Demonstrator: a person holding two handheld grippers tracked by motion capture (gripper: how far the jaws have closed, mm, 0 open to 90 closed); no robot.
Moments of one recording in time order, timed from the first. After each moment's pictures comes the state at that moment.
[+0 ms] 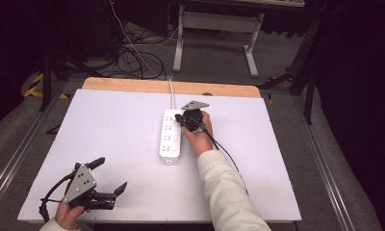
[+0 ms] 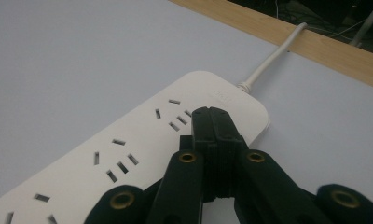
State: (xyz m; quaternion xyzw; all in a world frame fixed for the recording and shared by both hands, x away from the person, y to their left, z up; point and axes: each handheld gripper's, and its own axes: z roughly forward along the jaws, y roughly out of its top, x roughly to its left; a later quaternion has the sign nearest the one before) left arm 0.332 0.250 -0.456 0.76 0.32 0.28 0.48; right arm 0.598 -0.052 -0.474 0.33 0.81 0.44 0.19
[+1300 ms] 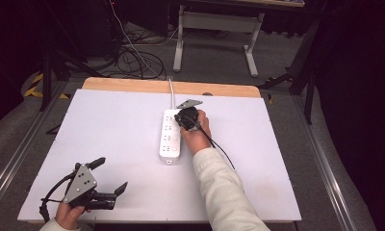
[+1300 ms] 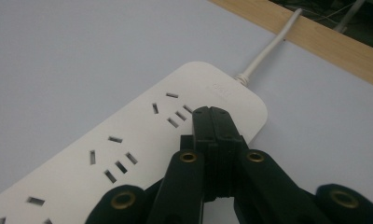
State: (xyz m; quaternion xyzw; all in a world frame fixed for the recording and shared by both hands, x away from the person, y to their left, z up) left arm 0.332 0.249 -0.456 0.76 0.32 0.28 0.48; right arm 0.598 -0.039 -0.466 0.34 0.83 0.39 0.20
